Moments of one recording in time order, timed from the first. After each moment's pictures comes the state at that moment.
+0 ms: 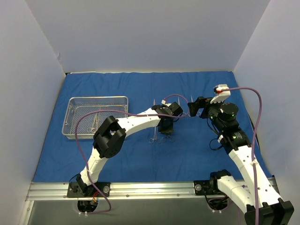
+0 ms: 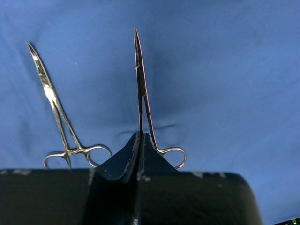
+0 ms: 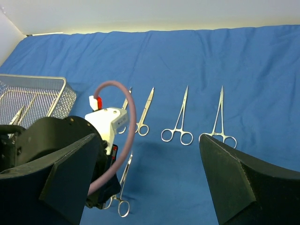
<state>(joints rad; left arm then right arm) -0.97 2.18 1.79 -0.80 -0.16 -0.82 0.22 0.83 0.75 -0.12 -0.10 0.23</state>
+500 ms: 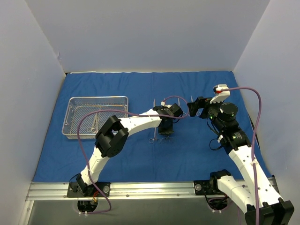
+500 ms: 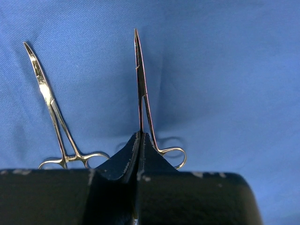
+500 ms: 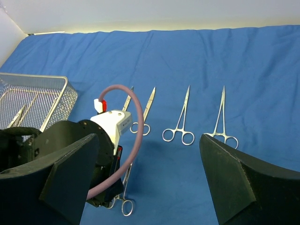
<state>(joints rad) -0.97 2.21 1.79 -0.80 -0.18 -0.86 0.22 0.83 0.75 -0.12 -0.10 0.23</state>
